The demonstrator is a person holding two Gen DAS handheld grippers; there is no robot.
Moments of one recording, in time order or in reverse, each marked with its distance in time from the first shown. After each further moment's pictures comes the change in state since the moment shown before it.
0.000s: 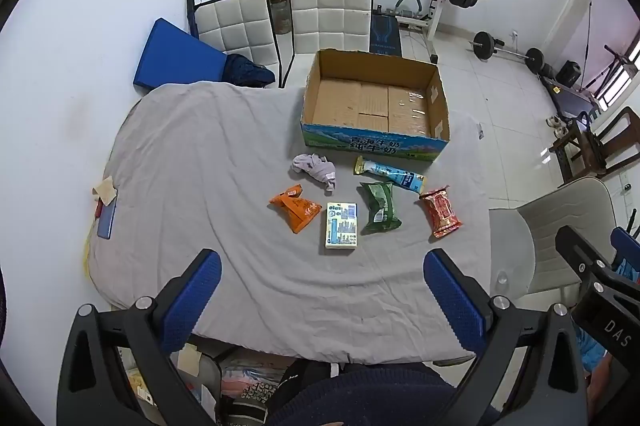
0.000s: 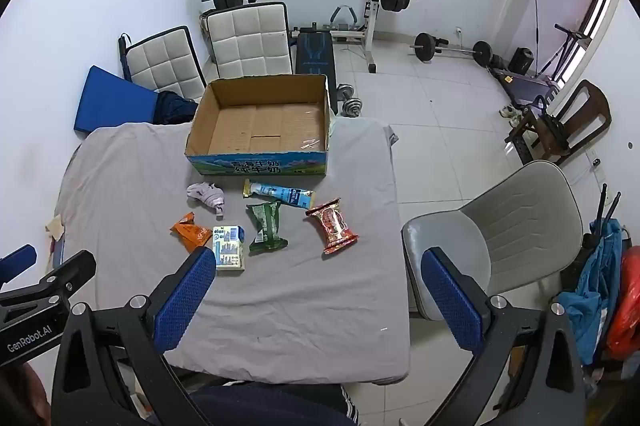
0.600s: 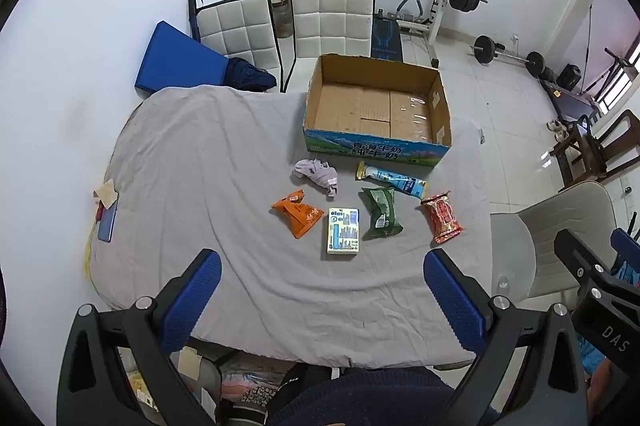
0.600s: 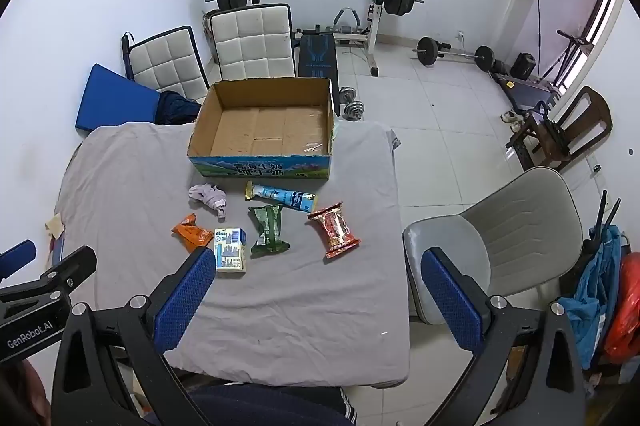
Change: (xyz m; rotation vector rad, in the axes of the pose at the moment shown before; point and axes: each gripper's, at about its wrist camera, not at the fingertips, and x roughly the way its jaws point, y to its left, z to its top) left arm 0.000 0.005 0.010 -0.003 -0.020 -0.002; right arm 0.001 0.010 0.002 -0.020 -0.014 -0.013
